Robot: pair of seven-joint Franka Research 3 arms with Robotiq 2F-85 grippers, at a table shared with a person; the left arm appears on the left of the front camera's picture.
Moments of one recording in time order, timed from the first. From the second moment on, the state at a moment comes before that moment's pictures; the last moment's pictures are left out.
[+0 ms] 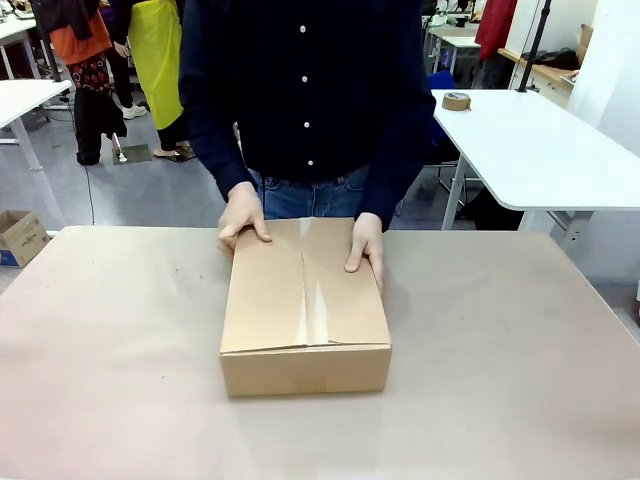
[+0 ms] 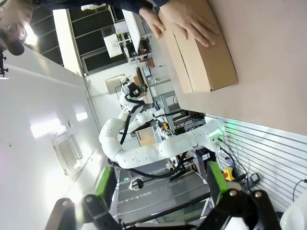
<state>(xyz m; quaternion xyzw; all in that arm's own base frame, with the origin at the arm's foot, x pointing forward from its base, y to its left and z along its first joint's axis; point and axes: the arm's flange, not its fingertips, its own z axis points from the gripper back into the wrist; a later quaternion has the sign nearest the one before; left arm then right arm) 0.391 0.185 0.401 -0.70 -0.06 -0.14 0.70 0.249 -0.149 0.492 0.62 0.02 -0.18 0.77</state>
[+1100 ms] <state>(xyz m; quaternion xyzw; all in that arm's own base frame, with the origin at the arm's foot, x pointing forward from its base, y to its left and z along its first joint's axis) 0.450 -0.082 0.395 -0.57 -0.07 -0.54 0.61 0.321 0.111 0.476 0.49 -0.07 0.18 0.85</state>
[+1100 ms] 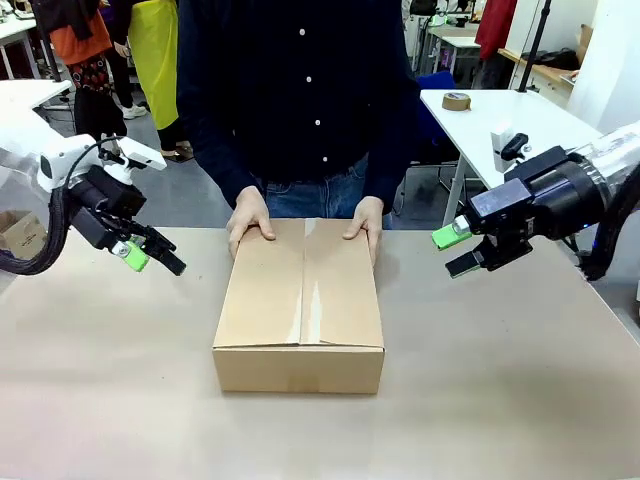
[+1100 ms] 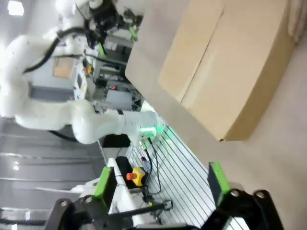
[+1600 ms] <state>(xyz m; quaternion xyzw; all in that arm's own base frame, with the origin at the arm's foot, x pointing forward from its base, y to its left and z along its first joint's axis) 0.466 -0.064 0.408 -0.59 -0.20 -0.49 0.61 0.340 0.113 0.477 0.50 -0.13 0.23 0.83</state>
